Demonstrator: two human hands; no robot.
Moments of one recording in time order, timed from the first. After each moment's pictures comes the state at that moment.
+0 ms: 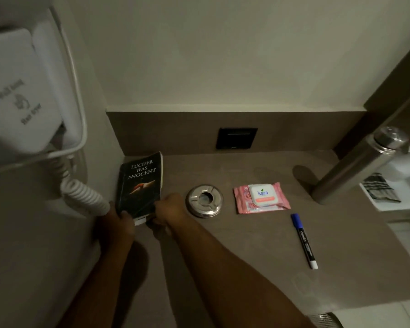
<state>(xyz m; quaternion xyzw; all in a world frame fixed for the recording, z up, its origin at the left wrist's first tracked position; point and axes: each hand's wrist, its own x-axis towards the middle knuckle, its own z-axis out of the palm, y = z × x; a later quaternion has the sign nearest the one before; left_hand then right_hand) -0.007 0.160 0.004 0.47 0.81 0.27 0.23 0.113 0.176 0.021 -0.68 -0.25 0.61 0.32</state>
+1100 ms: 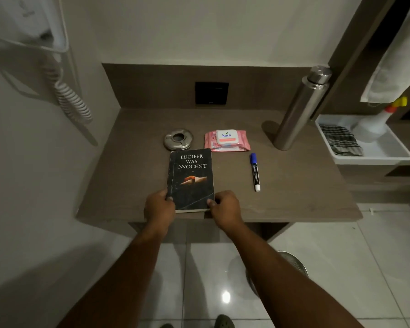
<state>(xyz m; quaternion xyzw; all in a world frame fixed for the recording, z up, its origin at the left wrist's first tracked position) 0.137 -0.046 -0.036 0.48 0.75 0.26 0.38 0.301 -0.079 -0.027 -0.74 -0.47 0.40 0.29</state>
